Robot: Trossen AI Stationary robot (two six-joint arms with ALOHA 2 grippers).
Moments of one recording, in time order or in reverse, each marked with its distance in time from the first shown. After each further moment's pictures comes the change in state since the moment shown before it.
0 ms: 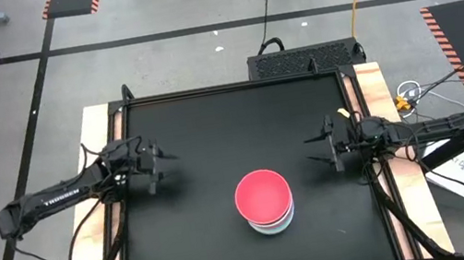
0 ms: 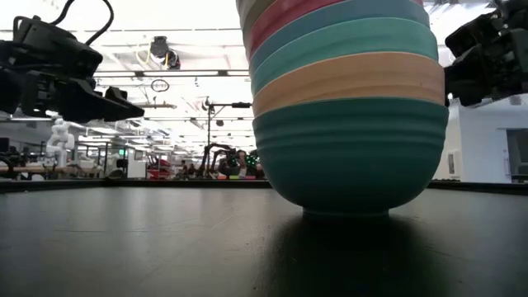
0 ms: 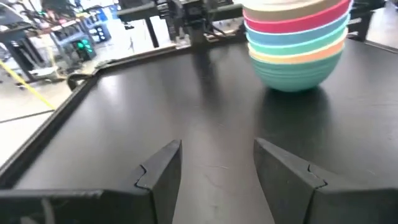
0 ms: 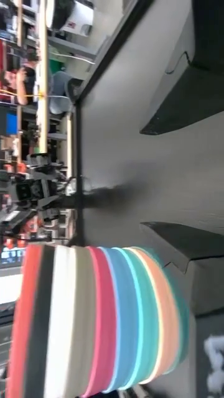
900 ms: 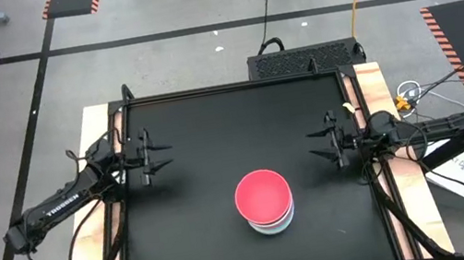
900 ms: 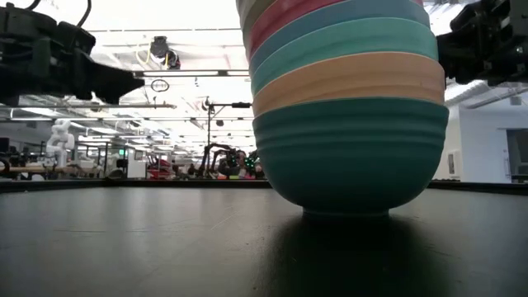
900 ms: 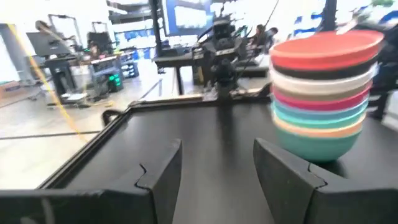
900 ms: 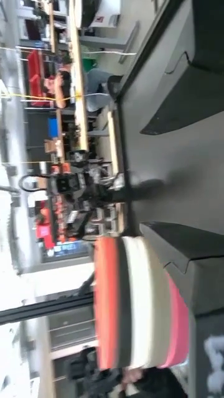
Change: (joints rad) left arm 0.161 -0.174 0.001 0.083 0.092 -0.236; right arm 0.000 0.000 0.000 0.198 0.002 0.084
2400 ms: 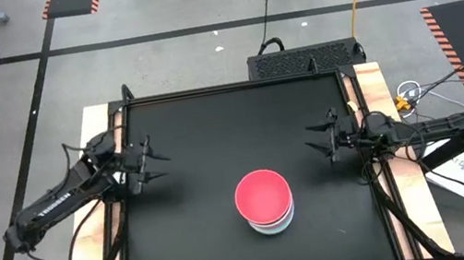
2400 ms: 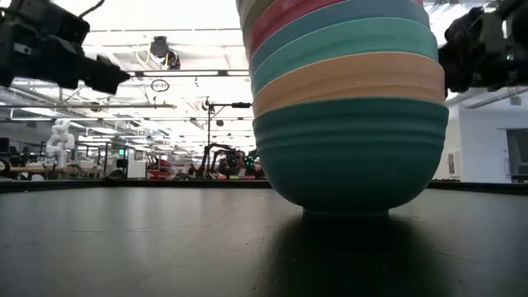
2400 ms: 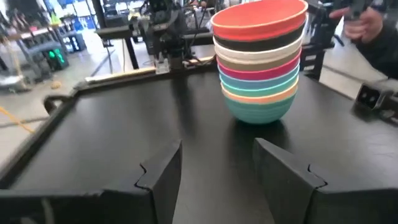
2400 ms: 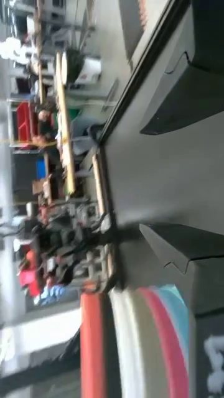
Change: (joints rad) left arm -0.021 0.002 0.168 -0.415 0.163 0.192; right arm 0.002 0.001 0.004 -0.038 0.167 0.003
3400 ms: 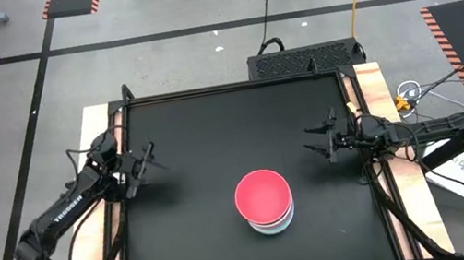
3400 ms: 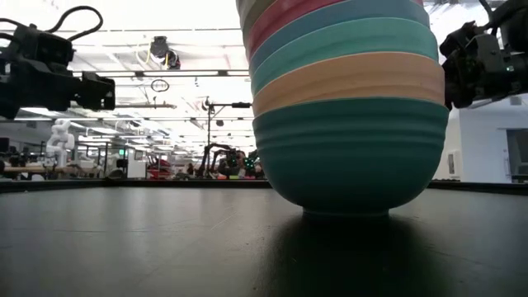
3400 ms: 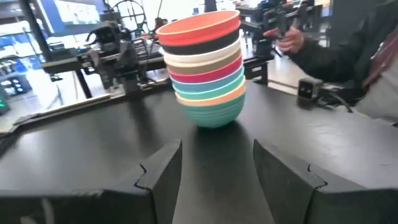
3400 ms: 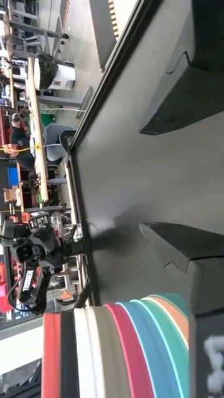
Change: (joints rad) left arm 0.267 0.000 -0.168 0.149 0.505 0.118; right arm 0.000 0.000 0.003 -0.146 0.043 0.018
